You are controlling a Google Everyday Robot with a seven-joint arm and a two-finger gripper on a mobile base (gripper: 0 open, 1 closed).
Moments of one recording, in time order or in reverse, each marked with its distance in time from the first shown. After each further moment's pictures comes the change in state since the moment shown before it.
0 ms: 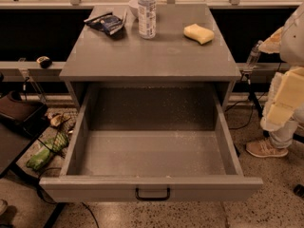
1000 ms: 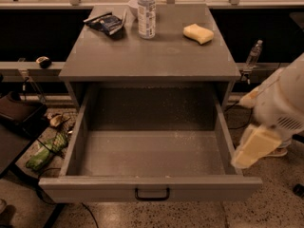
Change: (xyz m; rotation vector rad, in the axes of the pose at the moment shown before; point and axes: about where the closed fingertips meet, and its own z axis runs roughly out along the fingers) arm 0.007 0.056 0.078 0.003 -0.022 0.067
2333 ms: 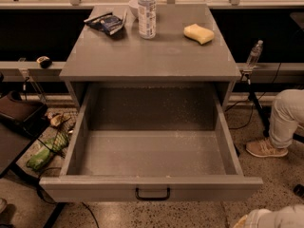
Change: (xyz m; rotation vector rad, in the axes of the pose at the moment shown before) arm 0.129 0.173 0.201 -0.061 0.066 0.143
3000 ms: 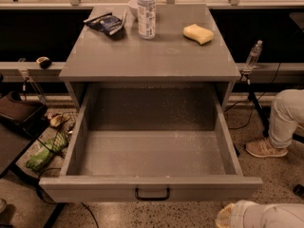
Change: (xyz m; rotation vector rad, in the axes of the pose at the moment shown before) arm -0.028 -0.025 0.047 0.081 -0.124 -0.073
